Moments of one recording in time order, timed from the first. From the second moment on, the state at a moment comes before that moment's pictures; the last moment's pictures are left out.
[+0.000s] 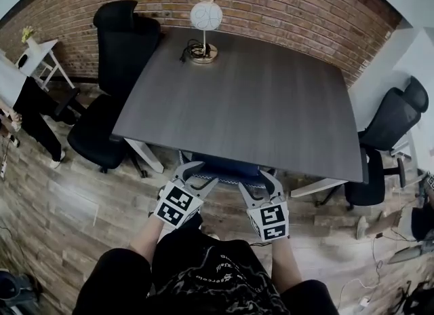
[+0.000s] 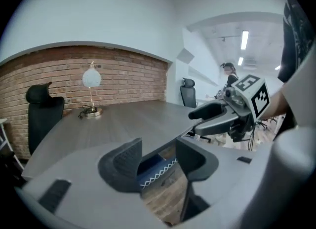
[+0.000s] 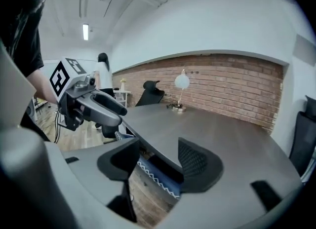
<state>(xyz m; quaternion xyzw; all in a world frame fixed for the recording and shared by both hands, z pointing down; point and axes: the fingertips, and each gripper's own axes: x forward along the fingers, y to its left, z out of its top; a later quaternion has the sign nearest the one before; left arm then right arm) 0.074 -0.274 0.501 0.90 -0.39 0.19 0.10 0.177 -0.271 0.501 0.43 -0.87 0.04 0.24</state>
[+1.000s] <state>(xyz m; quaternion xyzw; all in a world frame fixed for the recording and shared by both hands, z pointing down) 0.053 -0.257 0.377 0.86 -0.52 0.02 -0.01 0.194 -0.262 0.393 0.51 -0.85 -0.04 0.12</state>
